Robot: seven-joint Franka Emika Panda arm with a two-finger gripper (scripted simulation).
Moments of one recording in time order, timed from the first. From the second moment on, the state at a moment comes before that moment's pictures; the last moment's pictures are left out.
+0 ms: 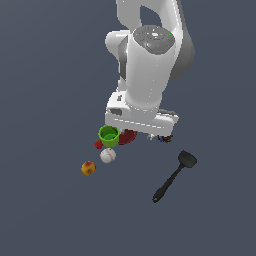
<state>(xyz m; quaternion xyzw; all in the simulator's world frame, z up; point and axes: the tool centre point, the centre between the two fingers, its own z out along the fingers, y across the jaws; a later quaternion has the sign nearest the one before) 0.043 0.028 0.247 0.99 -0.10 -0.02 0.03</state>
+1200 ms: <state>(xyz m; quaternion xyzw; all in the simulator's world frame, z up) 0.106 0.173 0.113 0.95 -0.30 0.00 0.01</state>
